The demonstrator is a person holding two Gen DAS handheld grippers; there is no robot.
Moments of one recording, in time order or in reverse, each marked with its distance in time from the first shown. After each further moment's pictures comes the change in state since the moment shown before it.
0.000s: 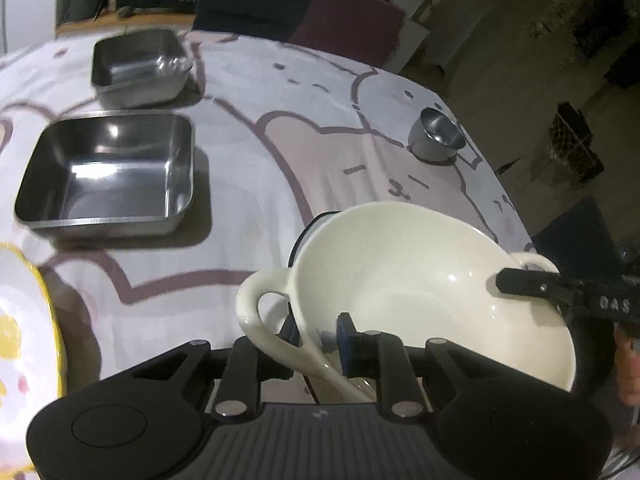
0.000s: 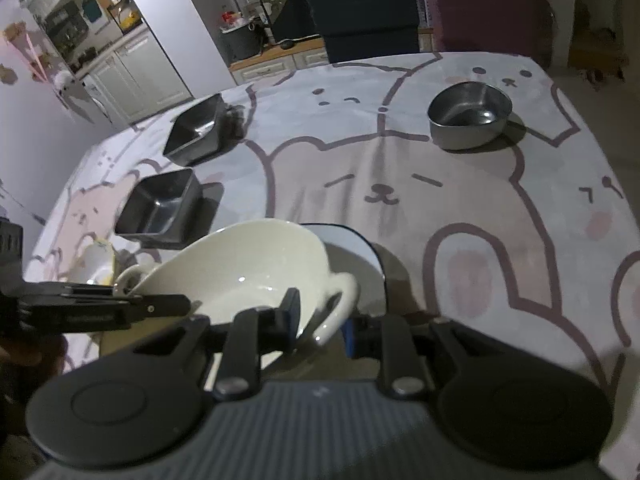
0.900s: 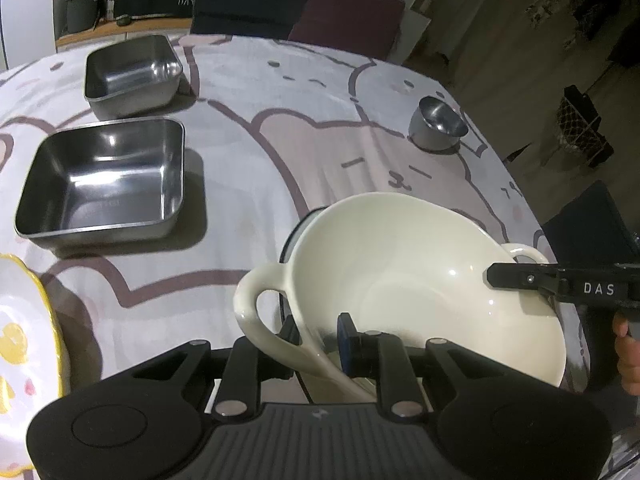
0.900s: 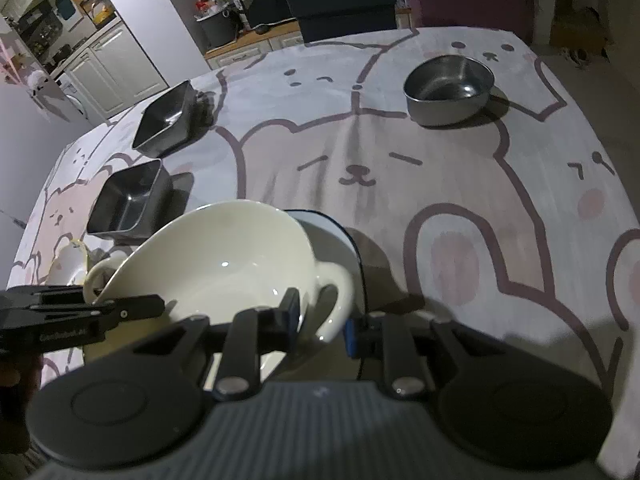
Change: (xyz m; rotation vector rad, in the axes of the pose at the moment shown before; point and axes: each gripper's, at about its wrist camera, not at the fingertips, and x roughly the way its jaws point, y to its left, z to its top) left arm 0.005 -0.013 0.000 0.023 0.028 0.051; right arm 0.016 -0.013 0.001 0.053 0.055 -0.043
